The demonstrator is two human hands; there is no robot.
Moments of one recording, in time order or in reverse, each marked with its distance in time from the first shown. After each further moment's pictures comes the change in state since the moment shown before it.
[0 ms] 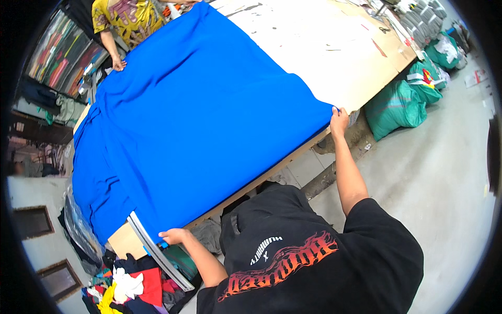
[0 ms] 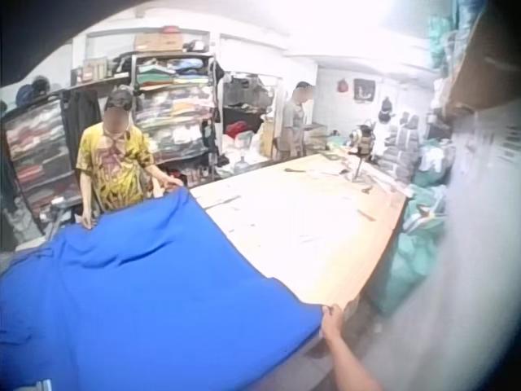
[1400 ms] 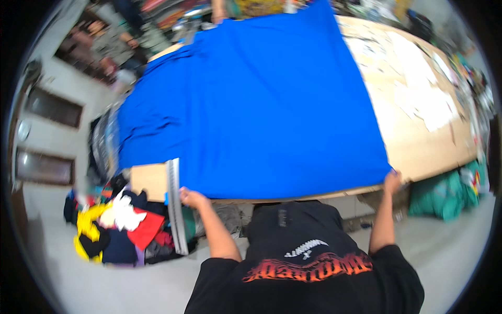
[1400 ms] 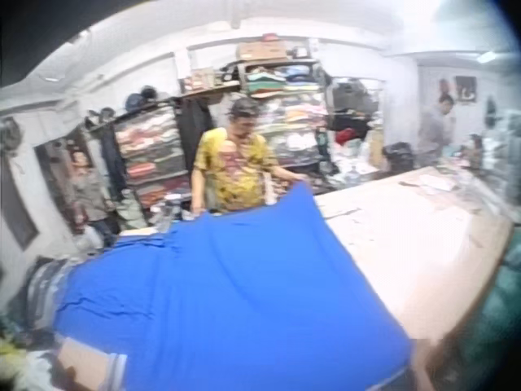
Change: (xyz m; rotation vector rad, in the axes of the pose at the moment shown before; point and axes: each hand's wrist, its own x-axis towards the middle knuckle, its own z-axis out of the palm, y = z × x) left_hand 0.078 -0.010 0.003 -0.319 0.049 -0.104; right_hand 0.002 0.055 0.044 -0.325 -0.231 0.048
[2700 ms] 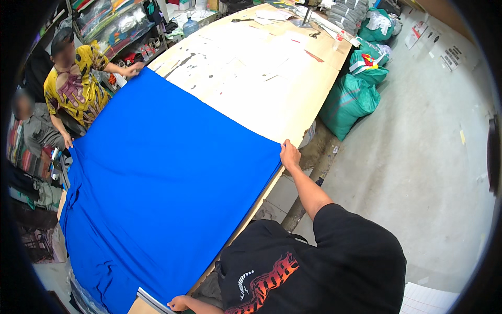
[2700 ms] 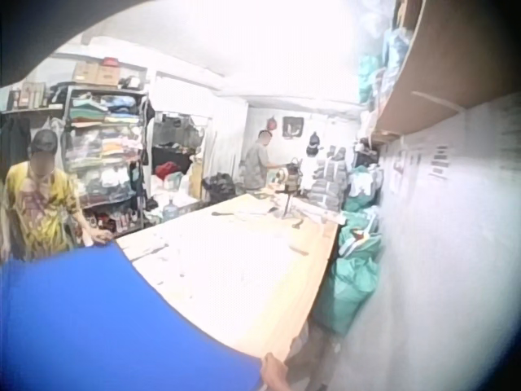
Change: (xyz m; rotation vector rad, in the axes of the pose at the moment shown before) left_hand -0.018 -0.031 0.006 0.560 0.204 0.166; right_hand -0.036 -0.040 -0.036 -0.047 0.094 -0.017
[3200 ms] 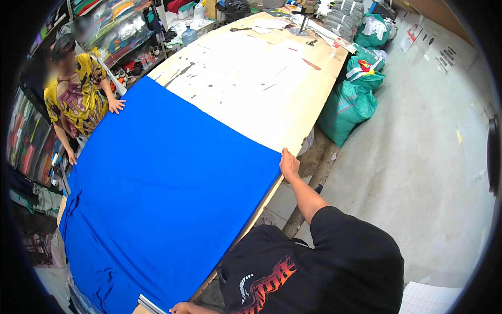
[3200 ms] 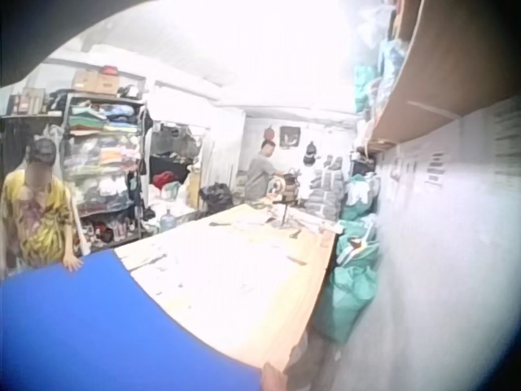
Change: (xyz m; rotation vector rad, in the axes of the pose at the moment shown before) left_hand -0.011 0.002 -0.005 0.070 0.101 0.126; right_hand 0.001 0.017 0.019 -0.115 0.073 -0.123
